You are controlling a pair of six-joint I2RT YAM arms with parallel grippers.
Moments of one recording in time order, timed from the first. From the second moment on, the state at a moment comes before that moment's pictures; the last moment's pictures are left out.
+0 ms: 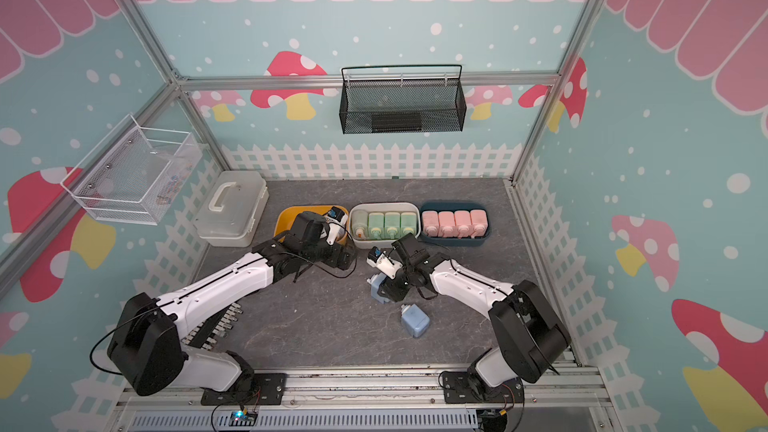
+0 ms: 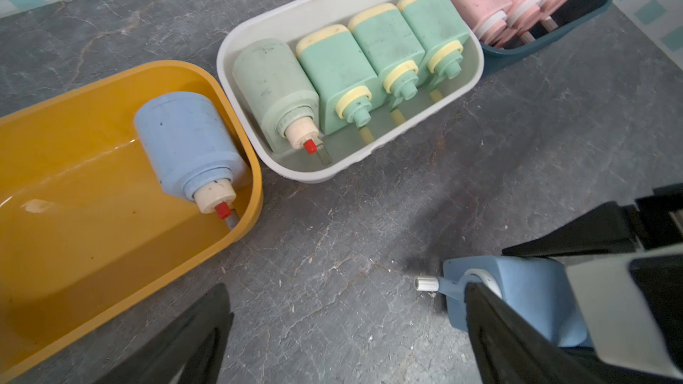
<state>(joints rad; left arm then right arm) -0.58 1.42 1.01 -0.35 0.07 -0.08 0.63 1.49 0.87 -0.42 -0.36 -0.32</state>
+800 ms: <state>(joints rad) -0.58 1.20 0.70 -0.15 0.28 0.12 0.68 1.57 0.97 -0.50 -0.43 -0.52</state>
